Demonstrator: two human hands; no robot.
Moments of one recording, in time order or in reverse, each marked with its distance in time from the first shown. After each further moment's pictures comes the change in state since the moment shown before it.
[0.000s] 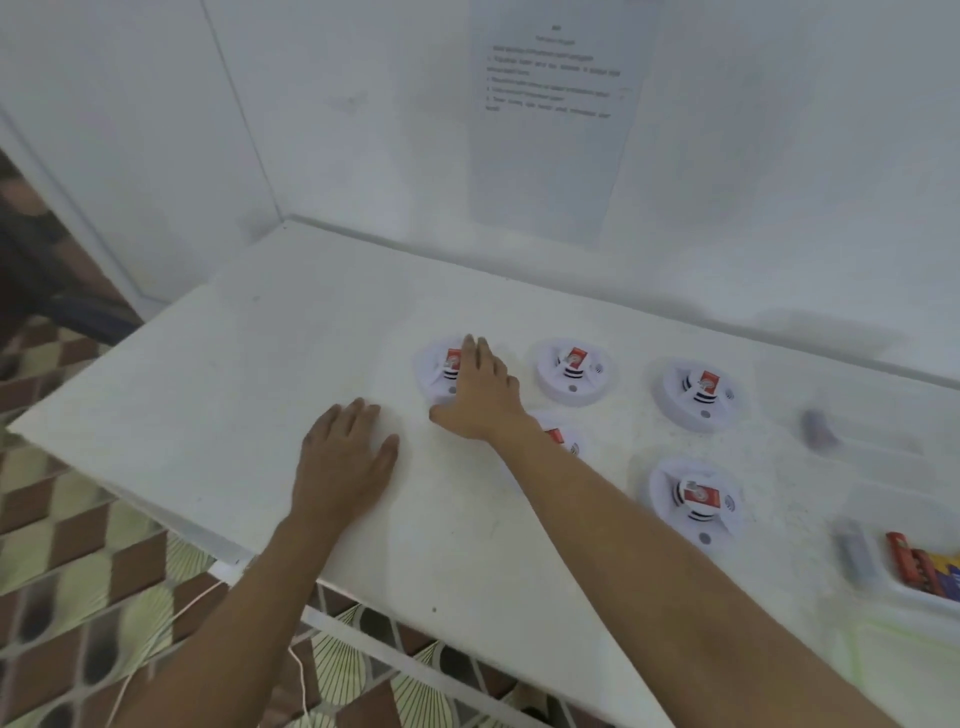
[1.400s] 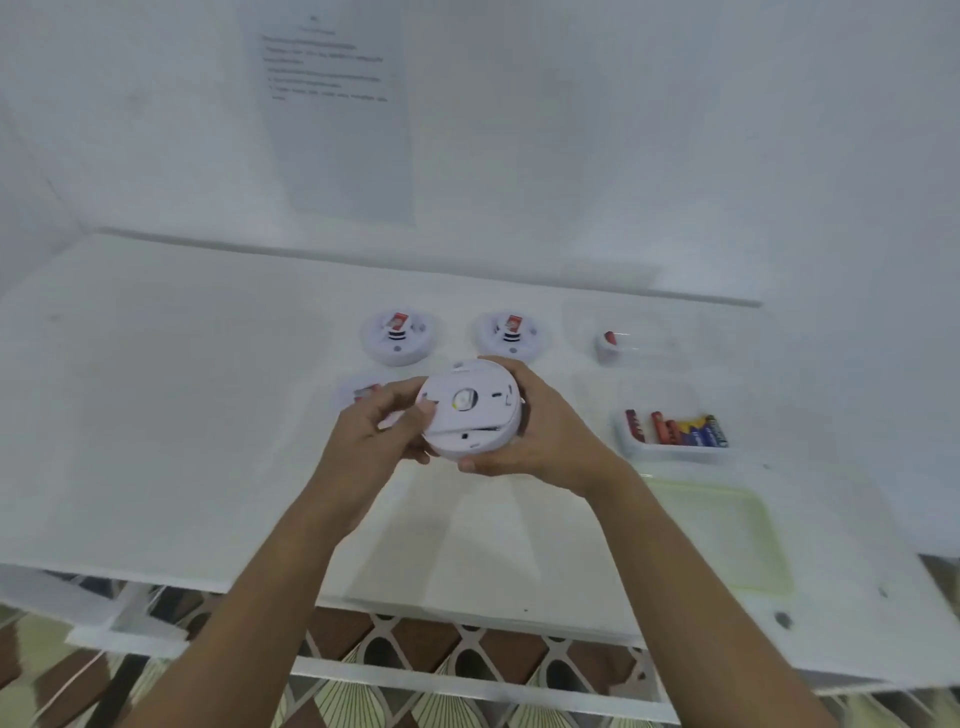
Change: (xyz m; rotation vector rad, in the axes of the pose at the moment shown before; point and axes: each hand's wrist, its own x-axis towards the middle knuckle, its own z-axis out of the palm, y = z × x) left_hand -0.087 0.215 -0.036 -1.286 -0.392 0.075; right_hand -0.235 0.159 -0.090 0.873 0.155 -0.117
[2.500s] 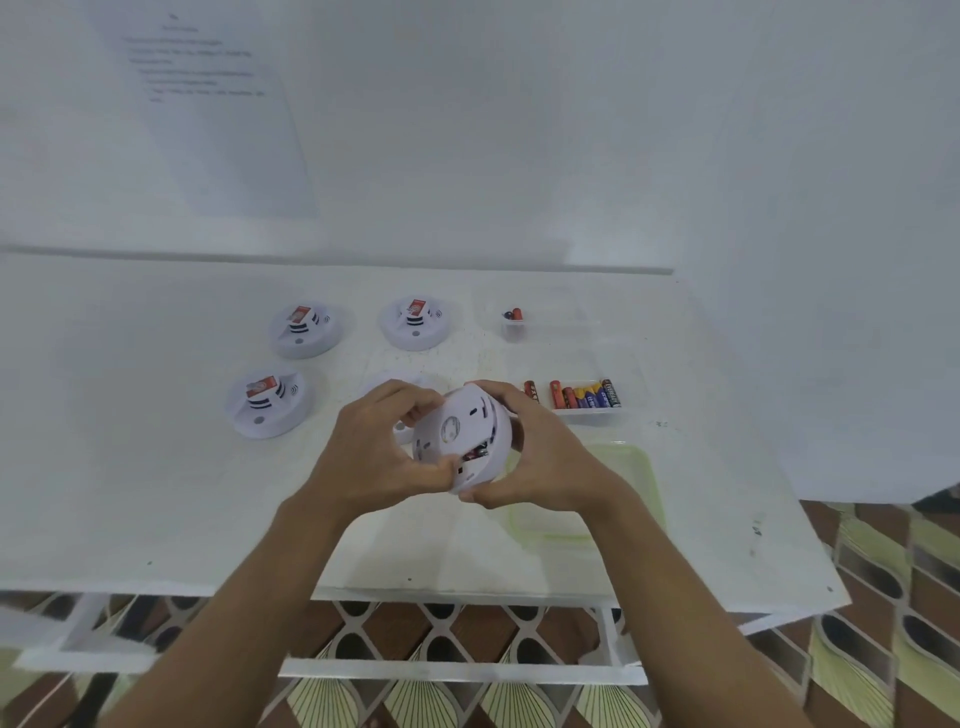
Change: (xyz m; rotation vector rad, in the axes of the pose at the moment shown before) left_hand -0.009 -0.005 0.112 0.804 -0.121 0.534; right_hand -0.093 0.036 -0.088 -0.117 0.025 -0.014
